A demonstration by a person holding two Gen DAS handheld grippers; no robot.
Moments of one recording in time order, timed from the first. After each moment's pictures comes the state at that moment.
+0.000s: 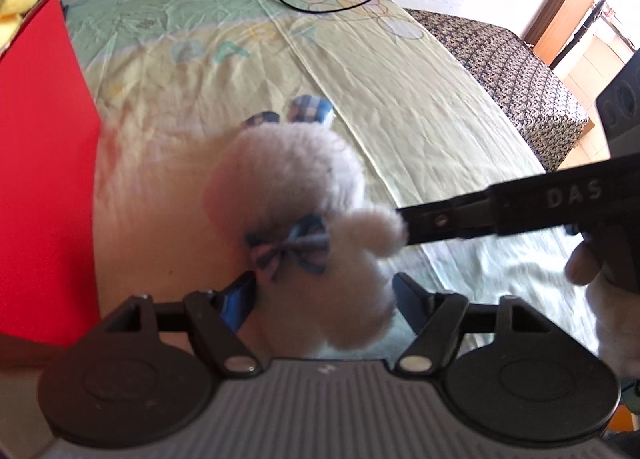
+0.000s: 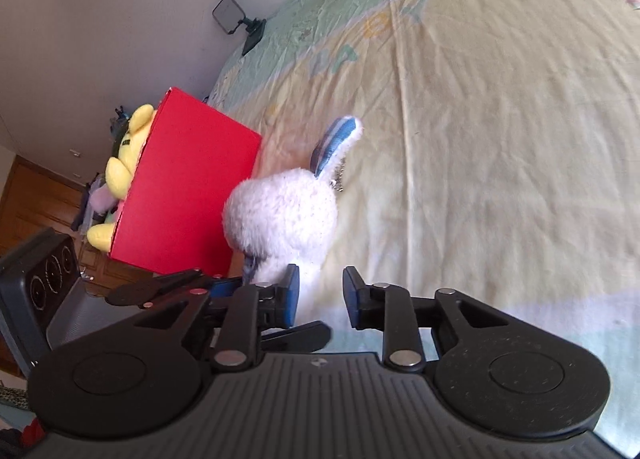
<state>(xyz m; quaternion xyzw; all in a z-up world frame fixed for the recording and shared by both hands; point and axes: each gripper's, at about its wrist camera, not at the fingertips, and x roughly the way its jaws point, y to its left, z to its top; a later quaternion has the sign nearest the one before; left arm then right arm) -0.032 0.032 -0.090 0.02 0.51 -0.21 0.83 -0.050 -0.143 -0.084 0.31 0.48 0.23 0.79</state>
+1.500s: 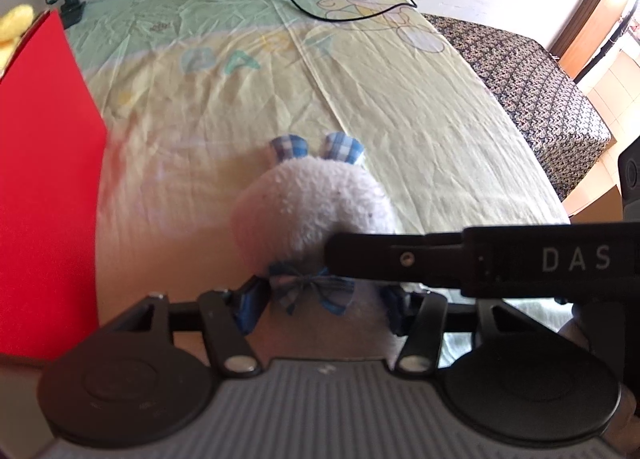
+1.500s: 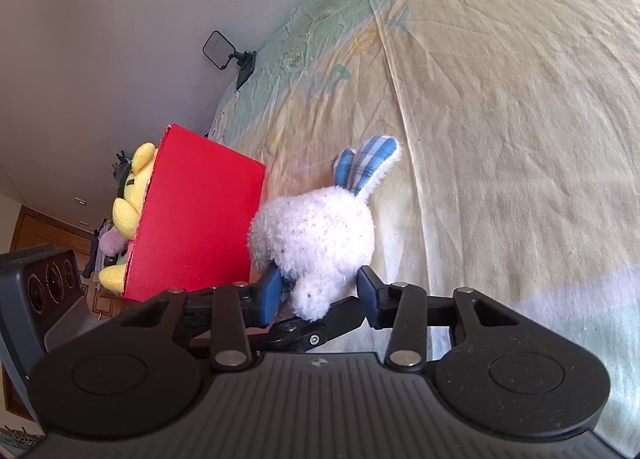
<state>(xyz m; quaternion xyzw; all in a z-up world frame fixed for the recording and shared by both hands) -0.015 0.010 -0.078 0.02 0.52 -0.17 0.84 -0.052 -0.134 -0.088 0.37 0.46 0.20 0.78</state>
